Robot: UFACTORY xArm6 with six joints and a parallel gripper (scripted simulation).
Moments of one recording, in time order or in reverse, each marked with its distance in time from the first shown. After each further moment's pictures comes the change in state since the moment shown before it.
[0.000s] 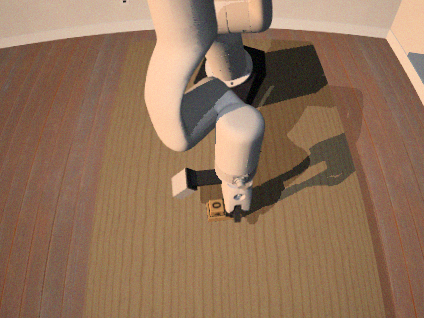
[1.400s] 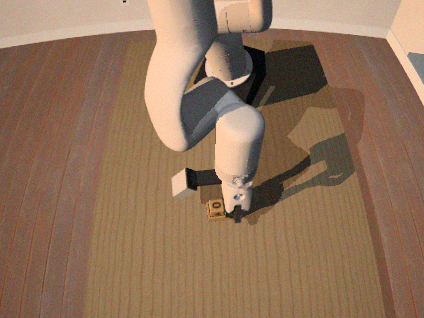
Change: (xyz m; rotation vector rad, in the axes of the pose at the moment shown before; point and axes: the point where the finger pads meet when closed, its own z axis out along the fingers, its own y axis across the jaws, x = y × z) arm 0.000 0.000 0.000 0.000 0.000 0.000
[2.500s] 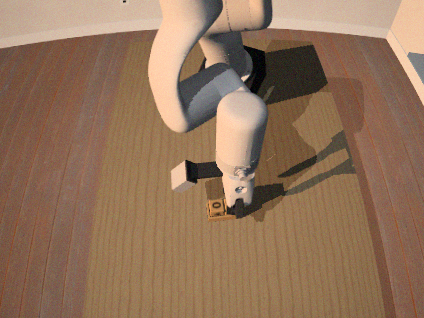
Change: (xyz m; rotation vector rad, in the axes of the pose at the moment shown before) arm -0.001 0.000 -0.024 0.008 0.006 0.001
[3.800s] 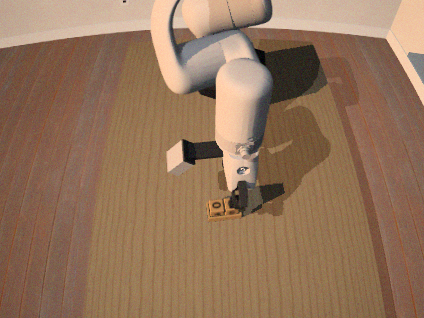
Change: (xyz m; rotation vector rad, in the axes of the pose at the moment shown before) arm 0.001 0.000 -0.065 -0.009 -0.005 -0.001
